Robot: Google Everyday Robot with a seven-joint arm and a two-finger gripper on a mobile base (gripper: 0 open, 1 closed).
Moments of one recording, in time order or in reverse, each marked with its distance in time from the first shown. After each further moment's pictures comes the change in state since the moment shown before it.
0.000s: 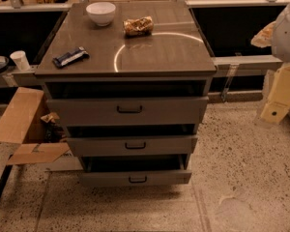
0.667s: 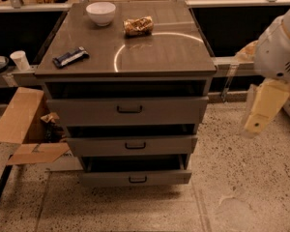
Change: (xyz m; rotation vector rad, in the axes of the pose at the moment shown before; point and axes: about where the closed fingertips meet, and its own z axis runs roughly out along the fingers) arm -0.009 0.009 0.038 -0.070 -0.076 -0.021
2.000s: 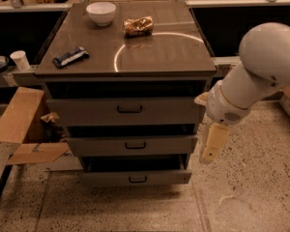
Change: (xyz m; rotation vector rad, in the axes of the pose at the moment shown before) arm -0.009 0.010 0.162 -0.141 -0.076 -0.068
